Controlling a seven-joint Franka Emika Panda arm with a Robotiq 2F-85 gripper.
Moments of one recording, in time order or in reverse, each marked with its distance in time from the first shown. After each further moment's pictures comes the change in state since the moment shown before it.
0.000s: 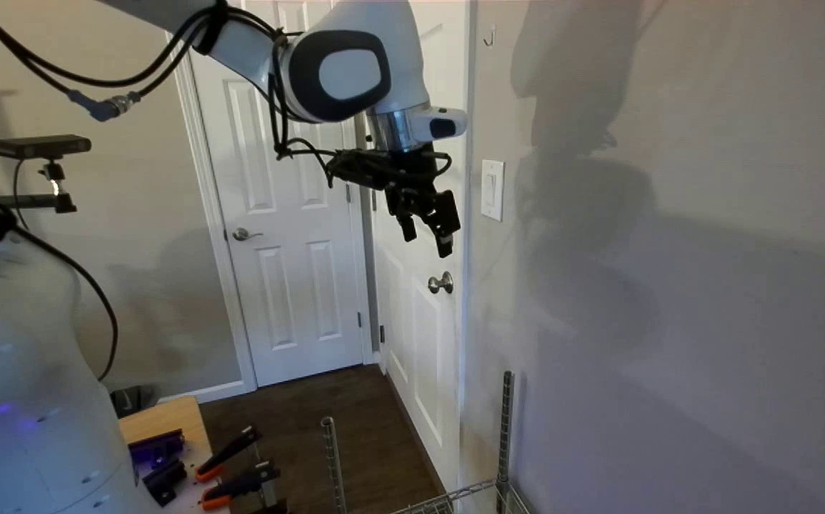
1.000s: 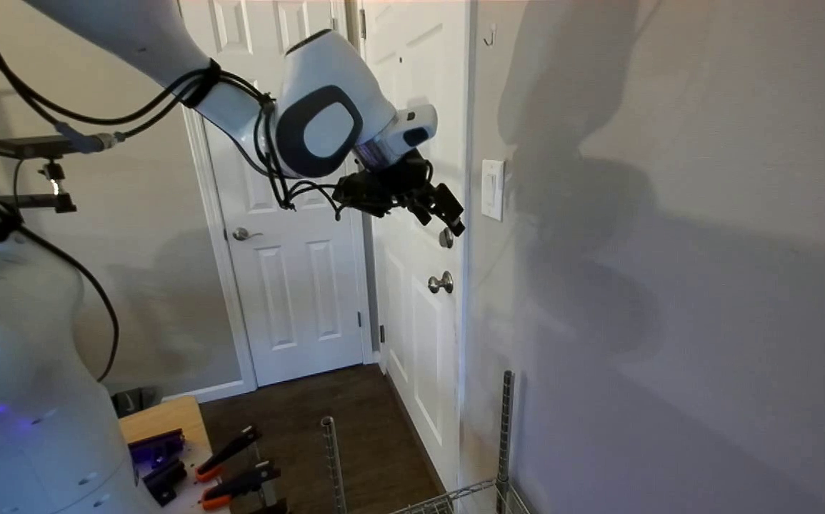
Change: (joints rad) arm -0.046 0.028 0.139 -0.156 -0.081 0.595 0.172
